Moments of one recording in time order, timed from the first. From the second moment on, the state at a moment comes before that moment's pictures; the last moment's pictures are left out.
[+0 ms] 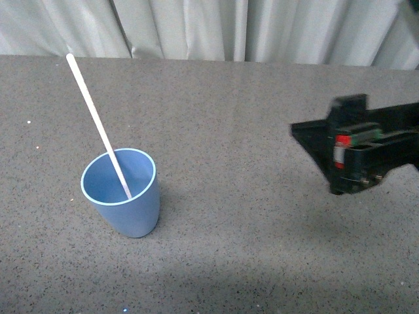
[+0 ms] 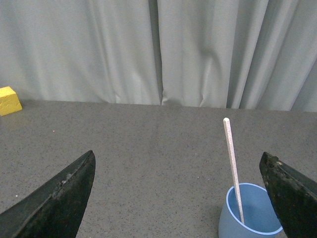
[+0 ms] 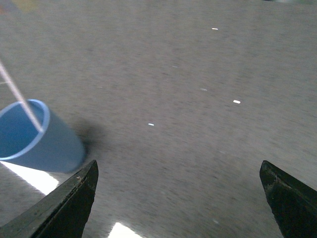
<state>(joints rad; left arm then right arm) 0.00 0.00 0.02 0.00 0.00 0.00 0.30 1.51 0.45 0.55 -0.24 0.05</state>
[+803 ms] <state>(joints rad) 0.00 0.00 0.02 0.00 0.00 0.00 0.00 0.76 0.02 0.73 0.00 -0.01</state>
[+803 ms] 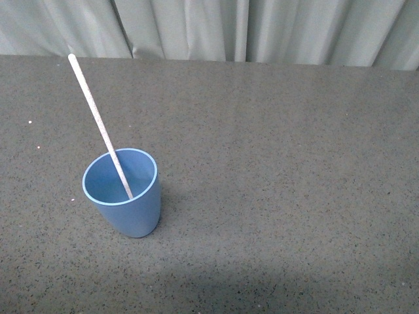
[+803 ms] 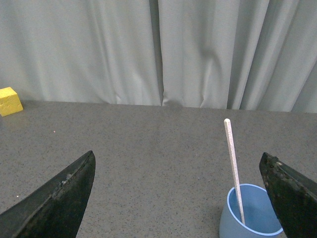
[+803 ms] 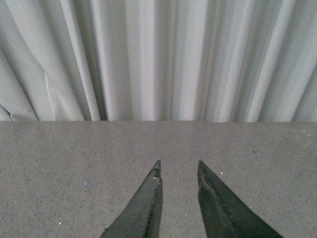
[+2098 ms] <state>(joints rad) 0.00 0.00 0.02 0.00 0.00 0.00 0.00 0.16 0.00 0.16 0.00 -0.01</state>
